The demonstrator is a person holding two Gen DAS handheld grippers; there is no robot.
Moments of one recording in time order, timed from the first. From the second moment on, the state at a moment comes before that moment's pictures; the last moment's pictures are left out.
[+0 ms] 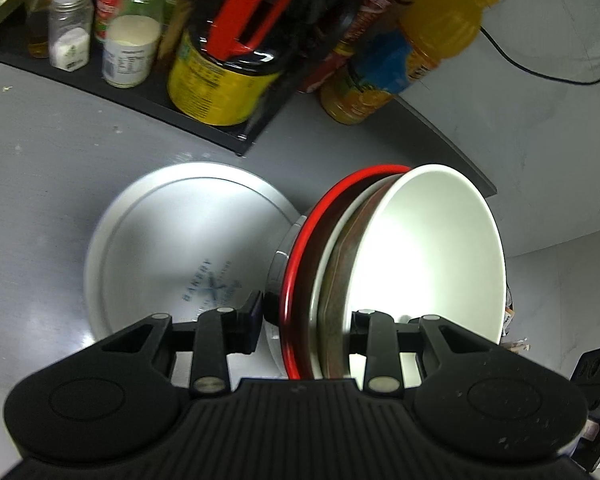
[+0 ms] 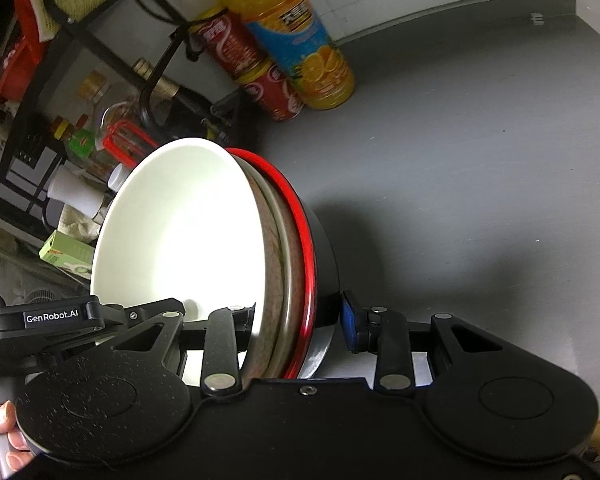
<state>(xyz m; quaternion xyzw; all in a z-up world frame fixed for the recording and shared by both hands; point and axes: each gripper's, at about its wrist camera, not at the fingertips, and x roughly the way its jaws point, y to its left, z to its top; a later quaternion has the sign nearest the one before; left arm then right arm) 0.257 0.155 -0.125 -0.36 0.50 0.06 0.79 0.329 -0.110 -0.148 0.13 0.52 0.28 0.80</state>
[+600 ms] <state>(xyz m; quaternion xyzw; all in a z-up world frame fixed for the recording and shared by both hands) 0.244 0.216 -0.148 -0.36 0.52 0.06 0.77 0.310 -0.062 -0.174 0.13 0.54 0.27 0.78</state>
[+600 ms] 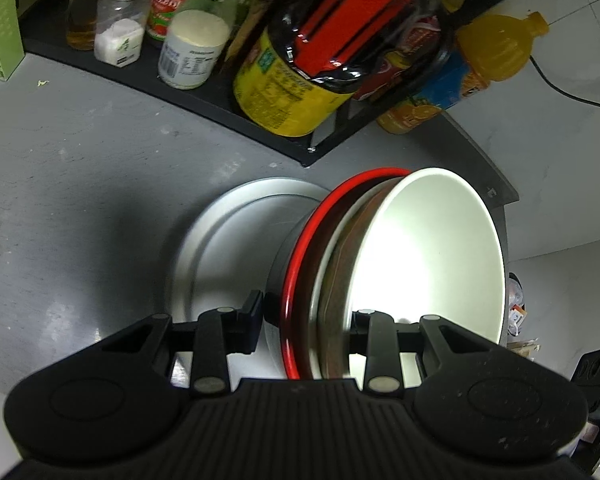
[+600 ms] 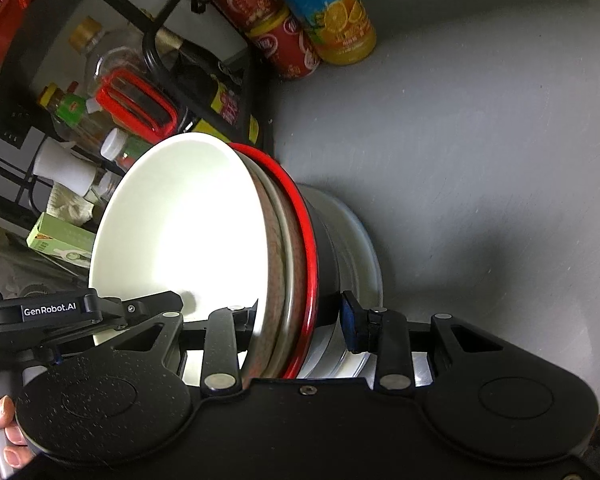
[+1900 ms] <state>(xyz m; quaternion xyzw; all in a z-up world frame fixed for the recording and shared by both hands) 0.241 0.234 -0.154 -0.29 0.52 0.06 0.80 0.283 -0.067 -0.170 0.16 0.50 0.23 0.82</state>
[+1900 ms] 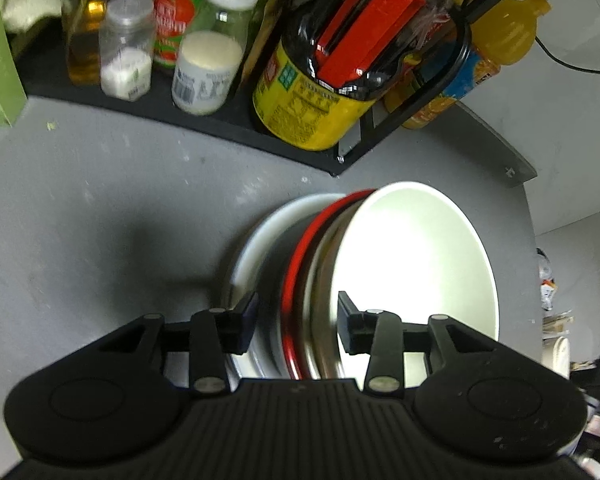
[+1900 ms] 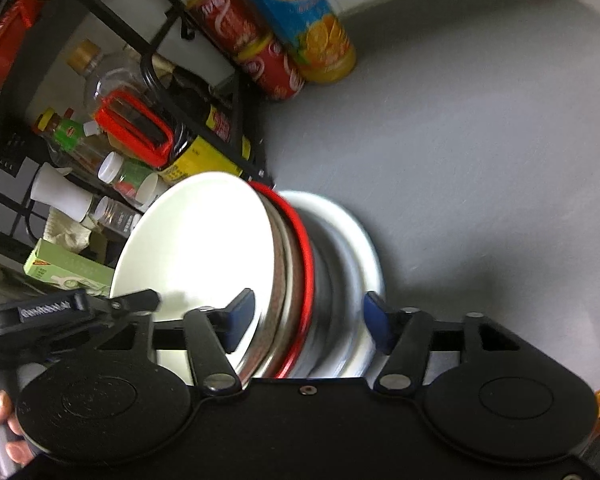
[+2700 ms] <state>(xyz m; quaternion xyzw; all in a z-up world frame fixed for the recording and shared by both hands) 0.183 0.213 -0.078 -0.21 0.44 0.08 0.87 0.214 -0.148 -0.102 0.12 0.37 0.16 0.91</state>
